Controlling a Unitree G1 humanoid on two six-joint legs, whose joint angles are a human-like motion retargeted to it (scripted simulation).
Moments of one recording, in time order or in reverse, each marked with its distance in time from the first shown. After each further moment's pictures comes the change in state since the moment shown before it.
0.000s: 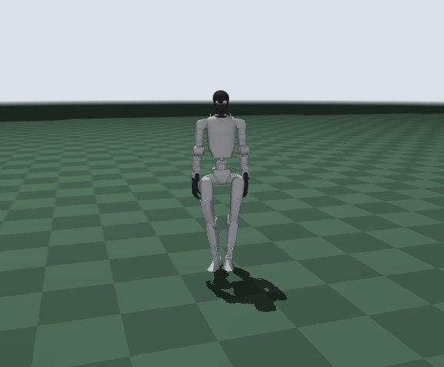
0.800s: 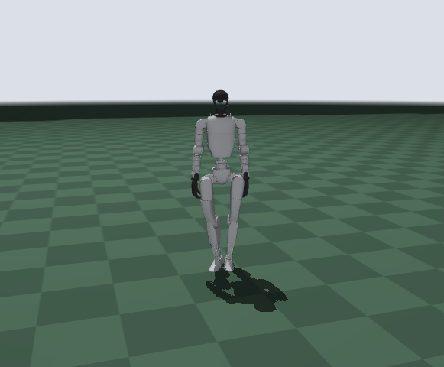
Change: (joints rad) left arm -0.012 0.004 -0.014 -0.005 0.006 0.029 0.016; right arm -0.014 -0.010 0.014 0.007 -0.011 0.010 0.021; waist -0.010 0.009 0.005; left_leg -0.004 0.007 0.000 0.005 0.039 -0.025; right_leg 0.007 0.024 0.016 -0.008 0.031 -0.033
